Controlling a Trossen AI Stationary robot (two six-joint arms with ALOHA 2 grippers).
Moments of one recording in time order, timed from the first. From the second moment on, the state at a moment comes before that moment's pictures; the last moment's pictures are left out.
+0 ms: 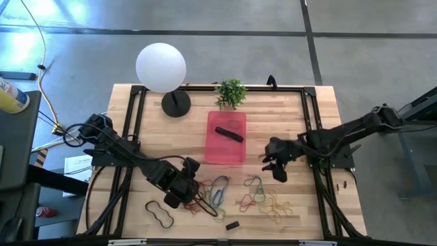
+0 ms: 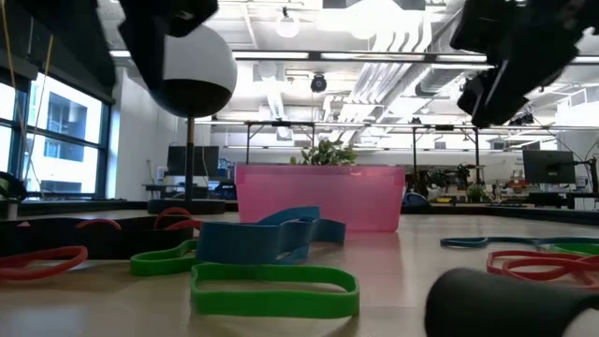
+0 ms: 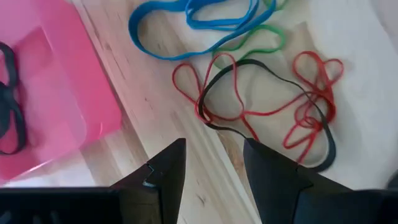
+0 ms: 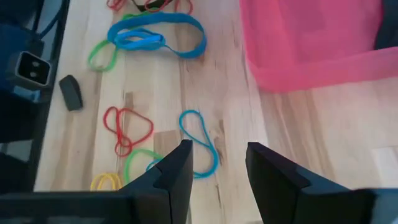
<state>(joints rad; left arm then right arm) -0.44 1.68 1.28 -0.90 -0.26 0.00 0.27 1.06 0.59 -0.34 -0.01 0.45</state>
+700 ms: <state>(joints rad) -0.44 1.70 1.28 -0.93 -0.28 -0.05 0.60 1.39 0.55 0.03 0.10 0.61</state>
